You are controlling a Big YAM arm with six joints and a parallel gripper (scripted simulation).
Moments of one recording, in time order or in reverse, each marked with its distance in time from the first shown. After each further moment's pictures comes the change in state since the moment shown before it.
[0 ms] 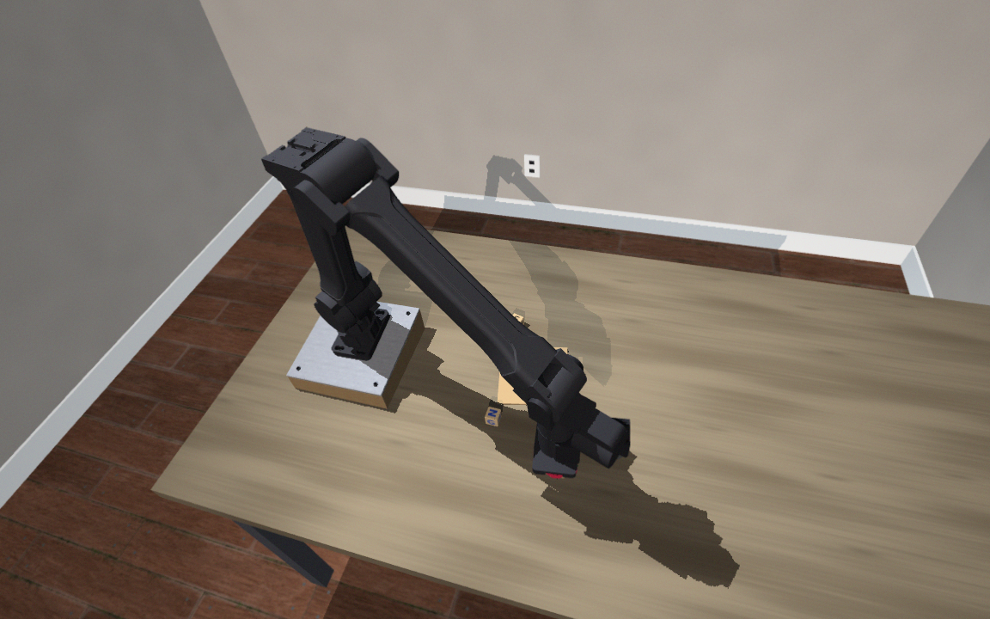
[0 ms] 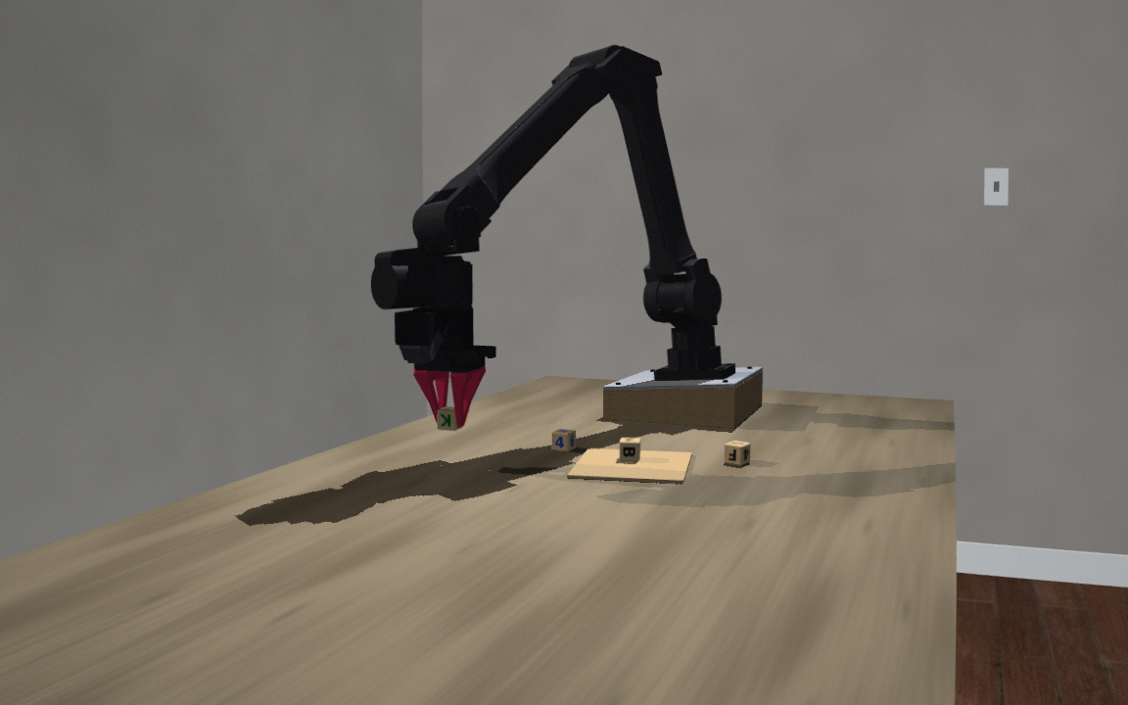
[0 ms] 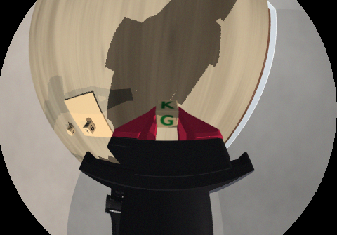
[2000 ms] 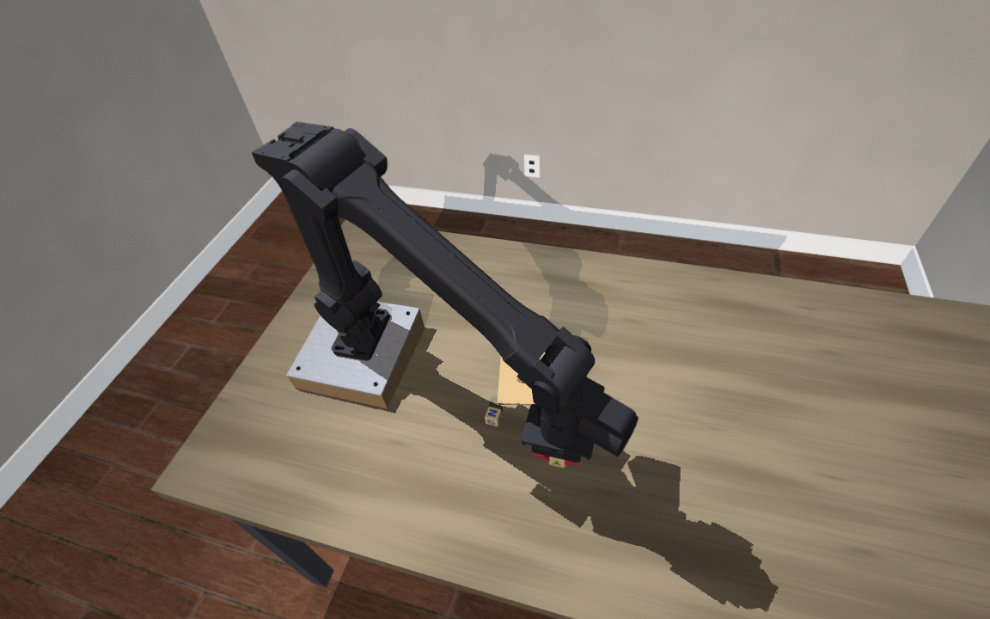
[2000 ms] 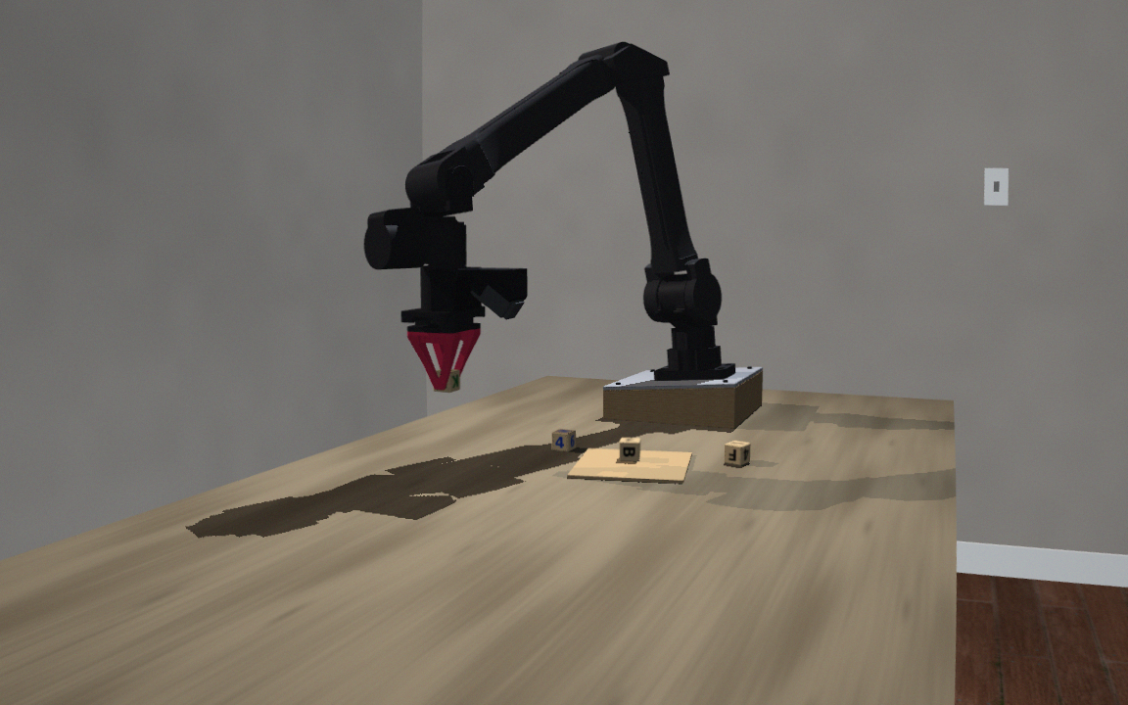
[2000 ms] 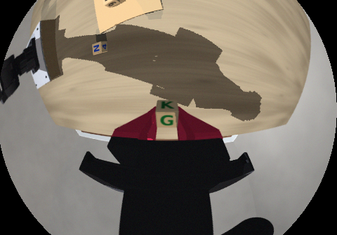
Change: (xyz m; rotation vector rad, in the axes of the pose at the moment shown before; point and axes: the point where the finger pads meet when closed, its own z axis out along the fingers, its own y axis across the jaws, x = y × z) arm -0.003 -0.005 -0.049 -0.015 0.018 -1.456
